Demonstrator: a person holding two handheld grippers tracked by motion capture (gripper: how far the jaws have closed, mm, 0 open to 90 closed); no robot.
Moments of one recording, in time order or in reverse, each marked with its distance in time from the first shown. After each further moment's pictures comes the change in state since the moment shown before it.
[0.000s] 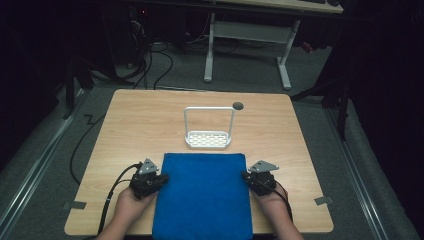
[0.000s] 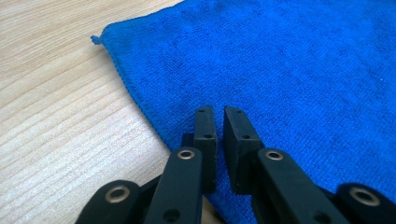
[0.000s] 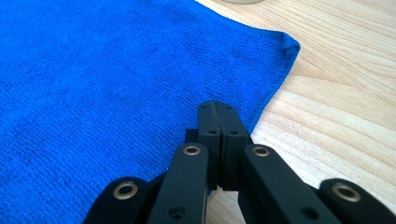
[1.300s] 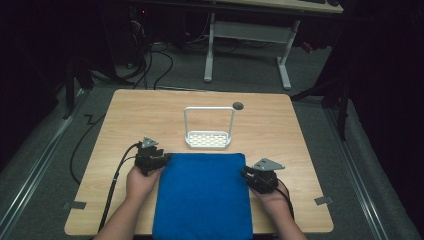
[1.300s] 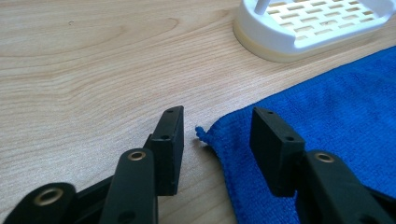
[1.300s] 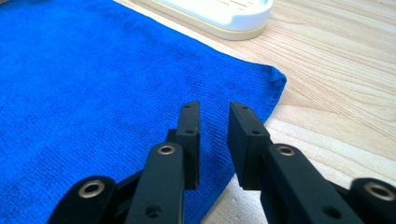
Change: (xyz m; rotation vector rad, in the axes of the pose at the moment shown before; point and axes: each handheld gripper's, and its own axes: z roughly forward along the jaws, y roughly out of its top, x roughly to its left) left arm 0.048 0.039 0.039 -0.074 0.140 -0.182; right arm -0.006 0.004 -0.008 -0.102 0.027 0.029
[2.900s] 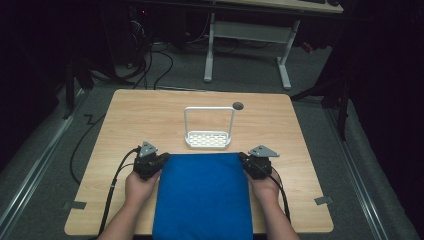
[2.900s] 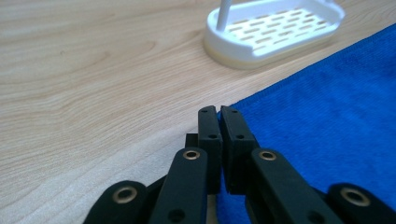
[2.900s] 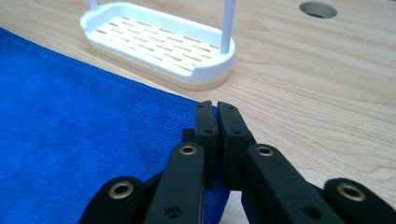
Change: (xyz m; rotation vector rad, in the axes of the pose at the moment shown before) left arm -0.016 -0.011 -0.023 -0.121 -0.031 0.092; right arm -0.008 0.029 0.023 -0.084 -0.091 0.095
